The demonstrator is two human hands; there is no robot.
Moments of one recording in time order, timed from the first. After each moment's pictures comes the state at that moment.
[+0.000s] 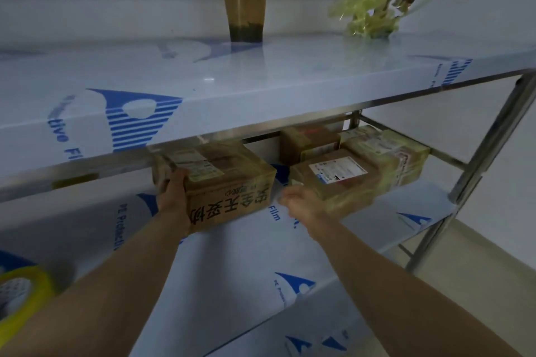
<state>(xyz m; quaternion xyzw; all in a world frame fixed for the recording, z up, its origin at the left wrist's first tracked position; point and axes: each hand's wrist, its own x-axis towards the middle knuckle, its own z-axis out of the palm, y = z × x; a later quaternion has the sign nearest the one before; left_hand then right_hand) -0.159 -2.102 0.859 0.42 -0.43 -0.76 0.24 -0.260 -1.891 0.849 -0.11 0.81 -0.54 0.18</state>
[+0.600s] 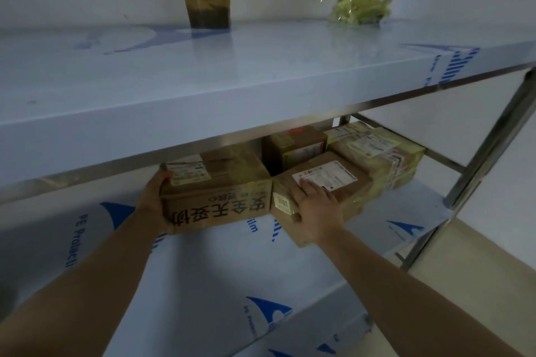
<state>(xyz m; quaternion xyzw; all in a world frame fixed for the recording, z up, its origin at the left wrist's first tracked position) -0.224 -2.099 0.848 0.42 -0.46 -0.77 0.14 -0.327 -1.838 0.826 -0.31 0.95 -0.05 -0.02</state>
